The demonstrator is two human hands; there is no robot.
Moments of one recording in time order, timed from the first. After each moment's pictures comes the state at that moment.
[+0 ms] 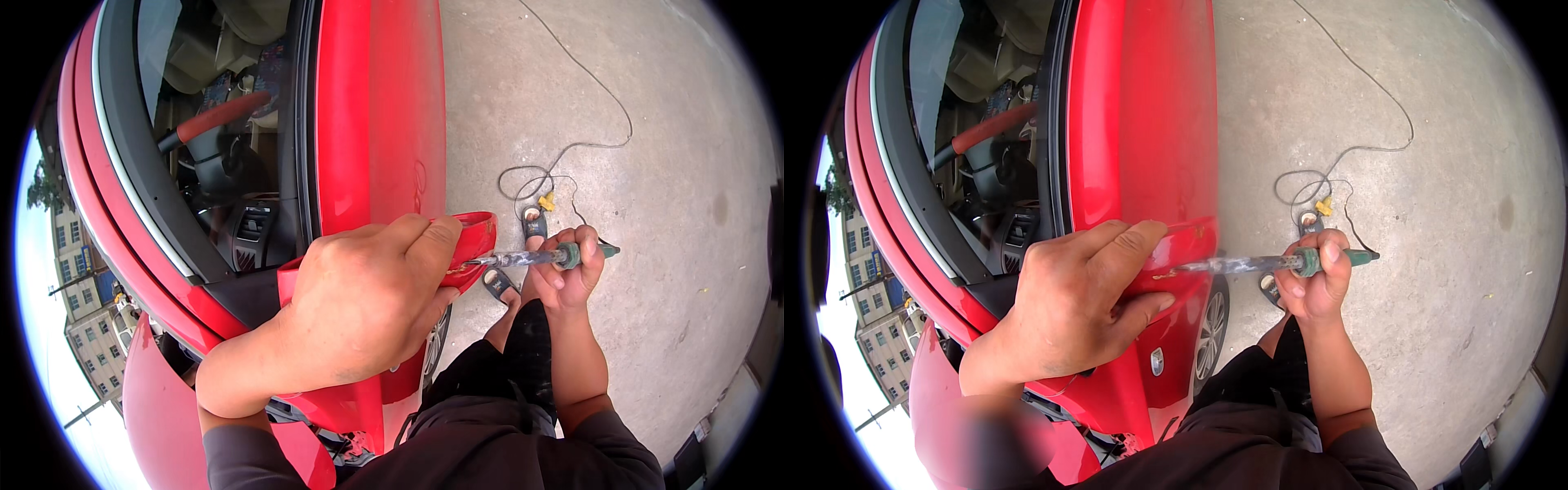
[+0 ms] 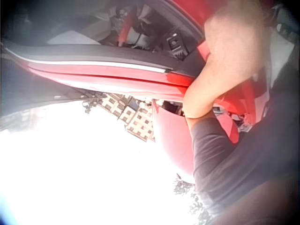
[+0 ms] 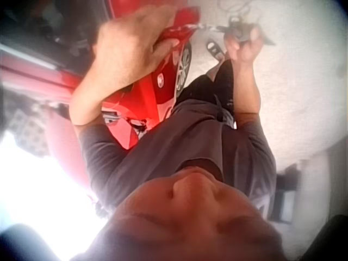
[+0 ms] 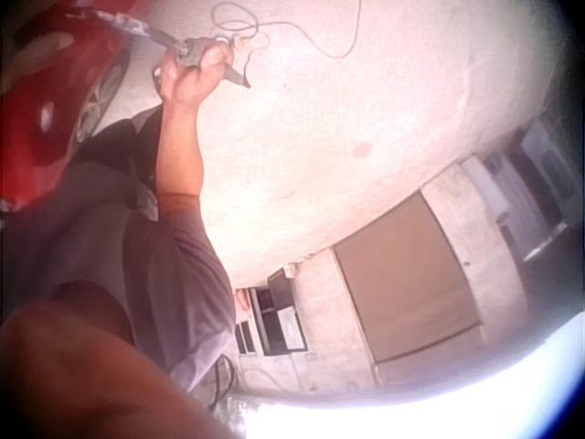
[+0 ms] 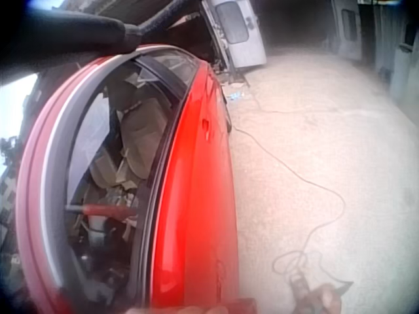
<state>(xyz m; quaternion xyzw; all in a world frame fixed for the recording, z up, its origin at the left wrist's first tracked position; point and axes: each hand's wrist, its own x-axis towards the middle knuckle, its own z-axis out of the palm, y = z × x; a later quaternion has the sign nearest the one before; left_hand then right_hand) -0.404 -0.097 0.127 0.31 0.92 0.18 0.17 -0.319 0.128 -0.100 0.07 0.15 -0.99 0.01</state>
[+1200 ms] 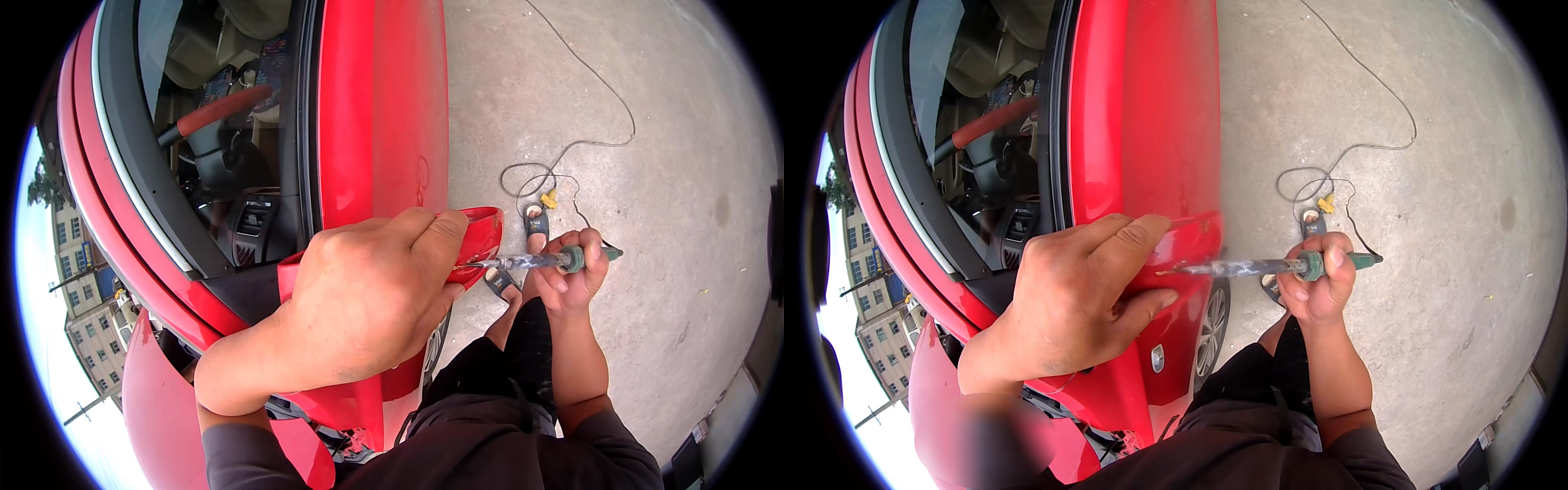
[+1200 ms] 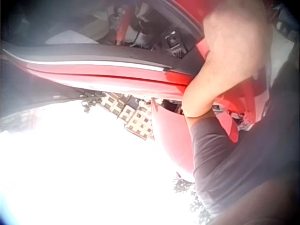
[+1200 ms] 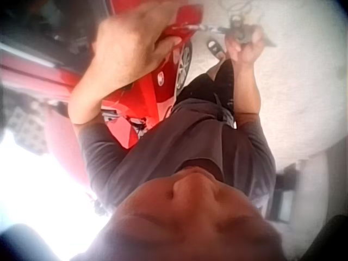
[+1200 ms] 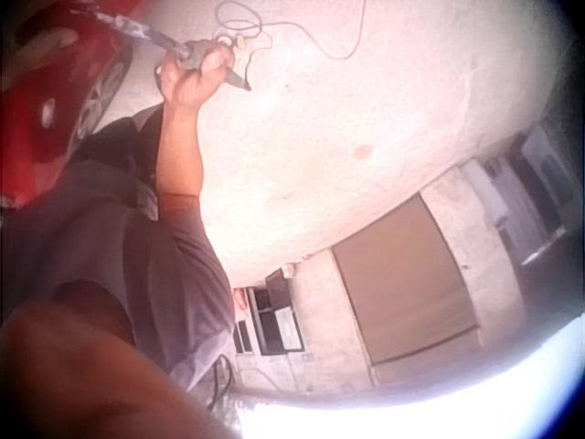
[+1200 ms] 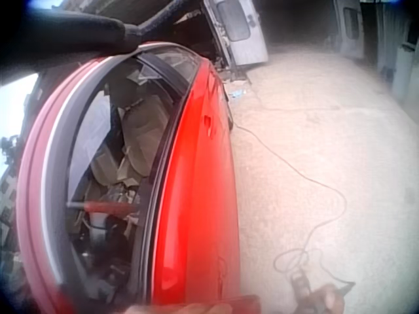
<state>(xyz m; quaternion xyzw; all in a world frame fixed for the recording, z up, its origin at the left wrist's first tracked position) -0.403 -0.098 0.126 0.31 0.92 0.19 0.16 -0.314 0.126 -0.100 0.06 0.13 -0.99 0.02</state>
